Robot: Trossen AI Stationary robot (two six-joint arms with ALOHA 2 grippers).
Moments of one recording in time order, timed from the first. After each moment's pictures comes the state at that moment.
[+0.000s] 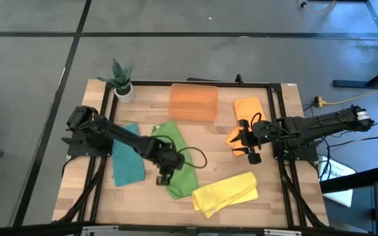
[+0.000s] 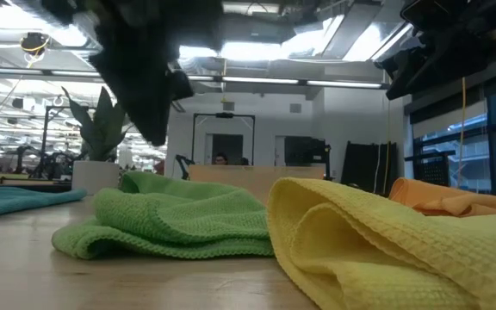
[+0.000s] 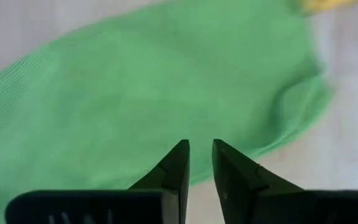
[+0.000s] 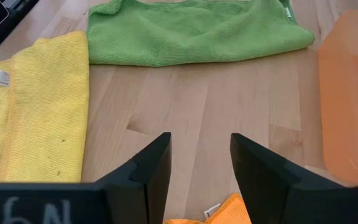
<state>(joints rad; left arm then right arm) -0.31 1.74 1.24 -0.71 0.00 -0.29 0.13 0.89 0.59 -0.39 0.00 -0.12</state>
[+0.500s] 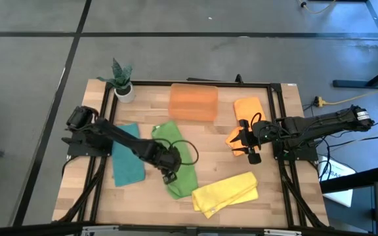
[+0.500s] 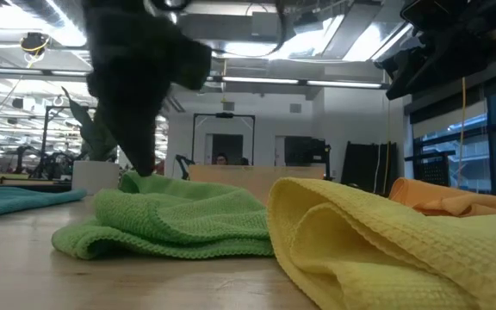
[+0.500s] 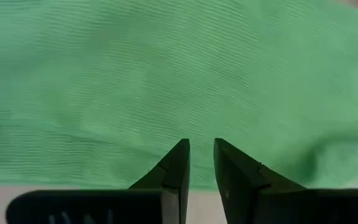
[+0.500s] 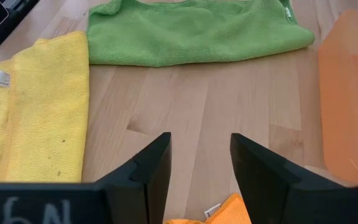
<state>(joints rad) -0.30 1.74 1.13 -0.65 -0.10 -0.81 0.13 0.89 0.59 -0.39 0.00 -0.11</state>
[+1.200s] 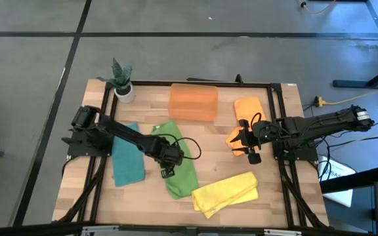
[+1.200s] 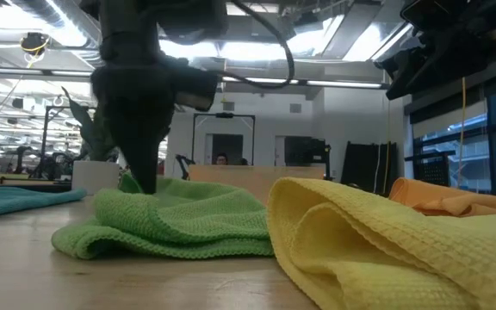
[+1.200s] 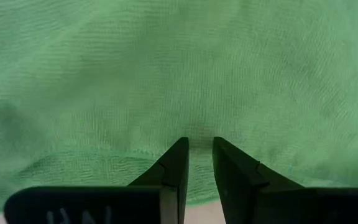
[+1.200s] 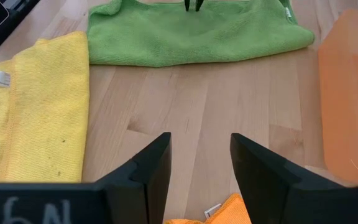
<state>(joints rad) -0.23 1.80 1.12 -0.69 -0.09 -0.53 0.13 0.89 0.59 -0.39 0.00 -0.11</state>
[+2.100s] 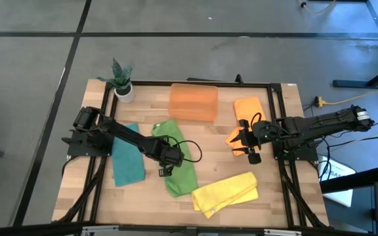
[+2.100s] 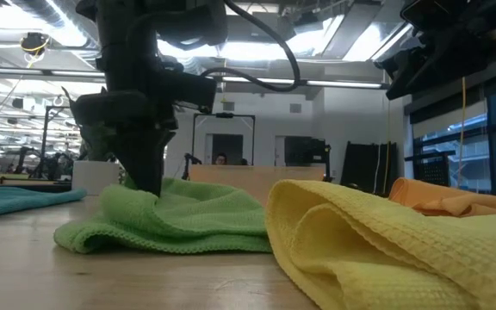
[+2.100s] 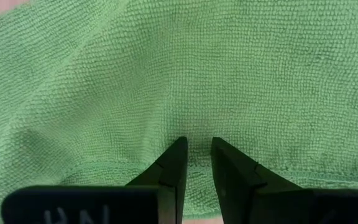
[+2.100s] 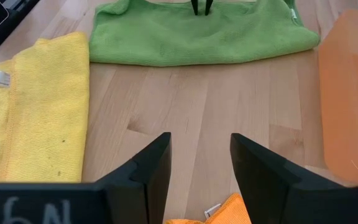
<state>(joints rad) -0.24 1.81 1.12 -0.71 -0.21 -0.38 0.13 0.89 0.59 -0.39 0.00 -0.11</state>
